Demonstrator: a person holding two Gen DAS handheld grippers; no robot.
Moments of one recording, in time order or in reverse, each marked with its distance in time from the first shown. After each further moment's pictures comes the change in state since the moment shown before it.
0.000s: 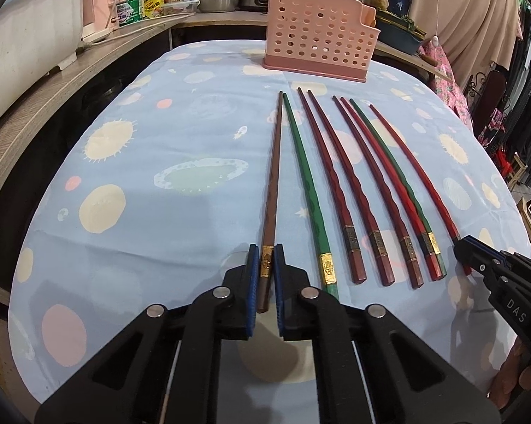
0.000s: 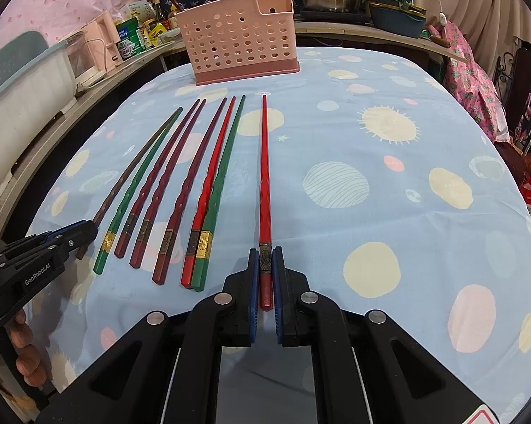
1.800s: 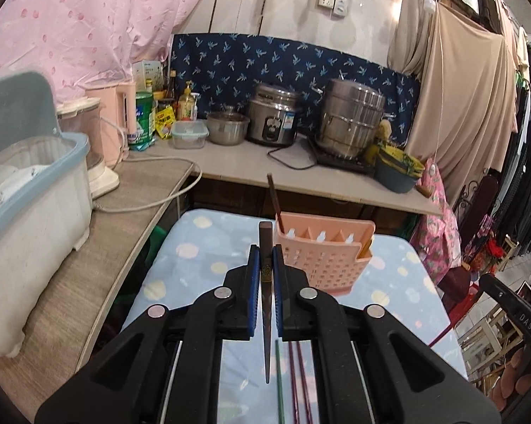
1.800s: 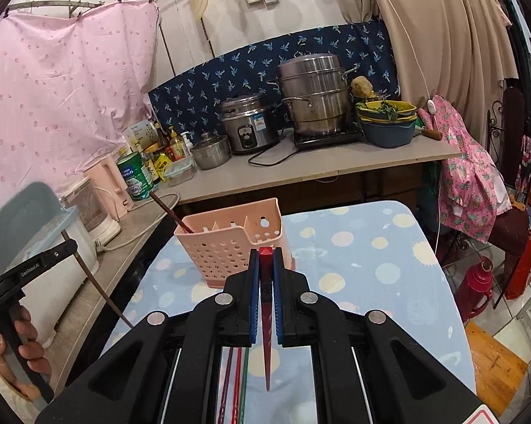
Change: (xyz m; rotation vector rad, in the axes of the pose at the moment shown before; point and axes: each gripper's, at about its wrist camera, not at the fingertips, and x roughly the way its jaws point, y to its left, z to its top) left arm -0.113 0.018 0.230 -0.082 -0.398 -0.031; right arm -0.105 -0.046 0.213 0.118 -0.399 0.093
